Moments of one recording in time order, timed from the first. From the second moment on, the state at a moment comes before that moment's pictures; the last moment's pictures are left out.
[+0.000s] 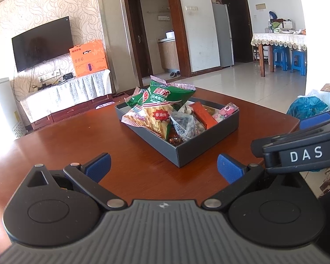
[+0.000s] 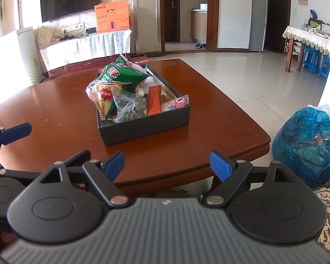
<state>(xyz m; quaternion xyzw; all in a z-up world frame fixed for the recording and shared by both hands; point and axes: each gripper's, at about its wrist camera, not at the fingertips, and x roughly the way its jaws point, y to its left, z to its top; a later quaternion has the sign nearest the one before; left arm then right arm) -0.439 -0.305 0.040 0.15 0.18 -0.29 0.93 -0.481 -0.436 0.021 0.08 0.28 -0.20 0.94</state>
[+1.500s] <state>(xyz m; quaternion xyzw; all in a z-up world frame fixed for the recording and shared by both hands) -0.440 -0.306 0.043 0.14 0.18 -0.29 0.93 -0.485 -0.442 0.023 0.10 0.28 -0.19 0.94</state>
